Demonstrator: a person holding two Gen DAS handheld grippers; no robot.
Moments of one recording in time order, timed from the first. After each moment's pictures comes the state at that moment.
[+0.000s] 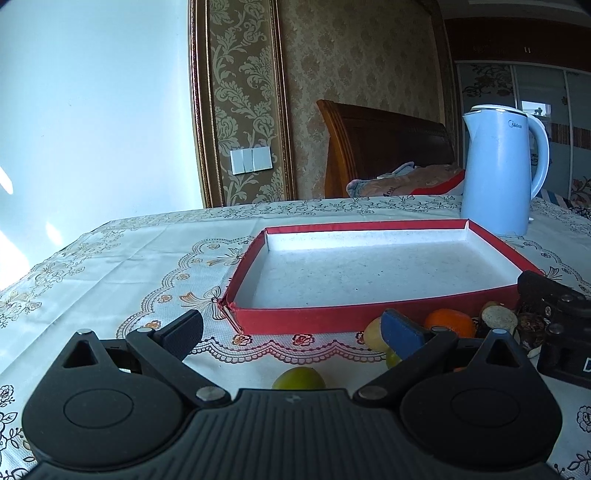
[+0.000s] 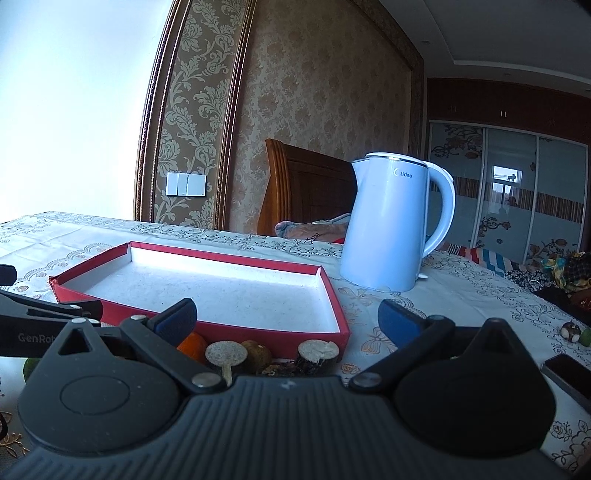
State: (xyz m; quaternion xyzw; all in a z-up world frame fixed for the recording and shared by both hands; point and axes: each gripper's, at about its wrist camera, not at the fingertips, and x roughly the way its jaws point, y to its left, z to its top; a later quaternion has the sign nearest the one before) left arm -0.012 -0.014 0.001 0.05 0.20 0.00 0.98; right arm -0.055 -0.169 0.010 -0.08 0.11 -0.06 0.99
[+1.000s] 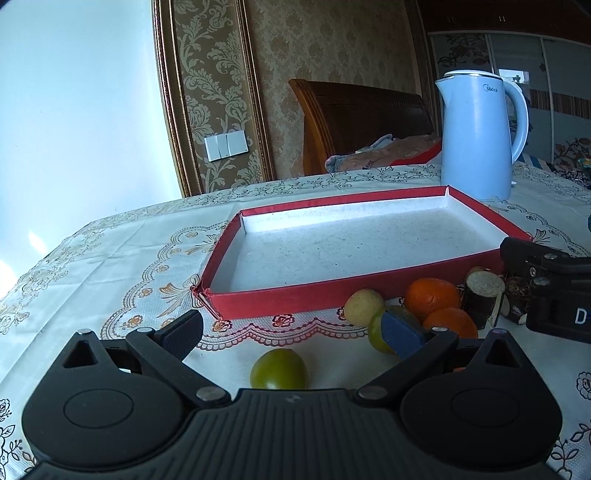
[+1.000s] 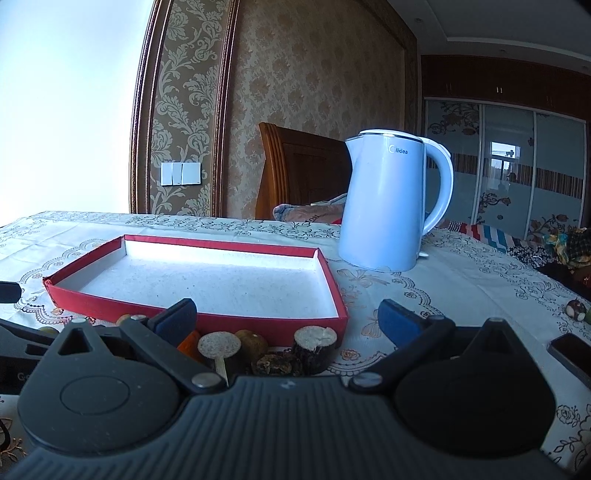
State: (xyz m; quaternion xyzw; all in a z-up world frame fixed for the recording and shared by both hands) left arm -0.010 -0.027 -0.008 0.09 0.23 -0.03 0.97; right arm -0.044 -0.179 0.009 -0.05 0.14 -0.06 0.99
